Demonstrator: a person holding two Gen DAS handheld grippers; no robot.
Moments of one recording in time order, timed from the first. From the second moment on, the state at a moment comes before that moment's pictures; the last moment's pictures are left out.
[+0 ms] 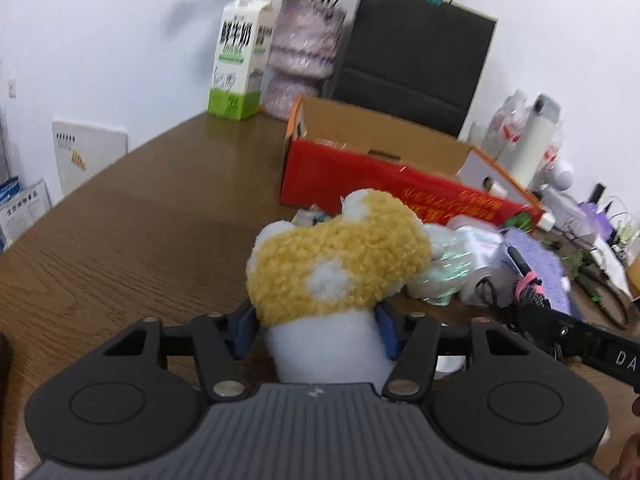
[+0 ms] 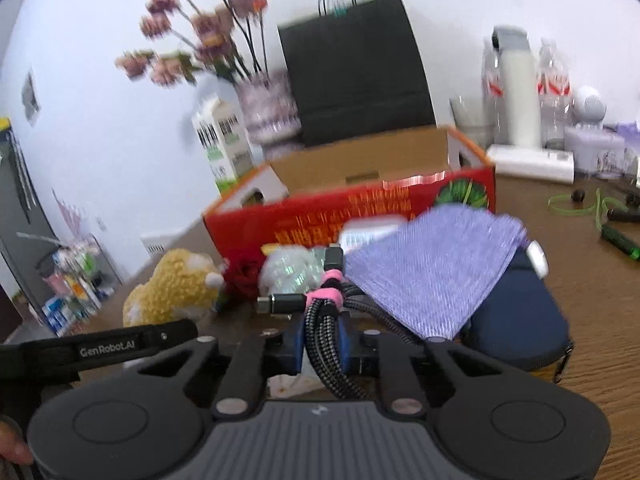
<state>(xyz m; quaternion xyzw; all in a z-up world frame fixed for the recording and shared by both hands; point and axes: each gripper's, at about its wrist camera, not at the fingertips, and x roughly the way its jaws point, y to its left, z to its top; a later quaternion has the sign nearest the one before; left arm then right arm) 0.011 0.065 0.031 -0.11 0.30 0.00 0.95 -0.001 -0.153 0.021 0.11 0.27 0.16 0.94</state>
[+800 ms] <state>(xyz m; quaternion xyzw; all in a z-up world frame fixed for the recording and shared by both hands) 0.197 0.064 0.160 -0.08 0.27 -0.06 0.96 0.137 -0.208 0.163 0.12 0.21 0.23 0.94</state>
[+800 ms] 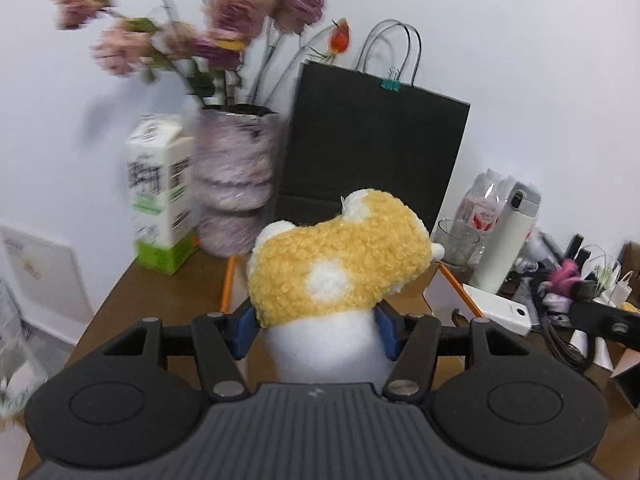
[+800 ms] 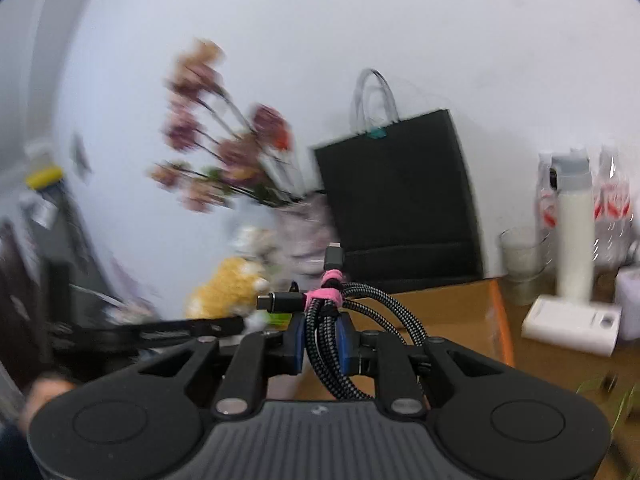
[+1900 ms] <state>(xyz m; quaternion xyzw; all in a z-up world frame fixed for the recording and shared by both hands) 0.271 0.035 0.087 -0.01 0.39 -0.01 0.92 0.309 -0.164 0.071 -0.01 0.43 0.09 0.90</state>
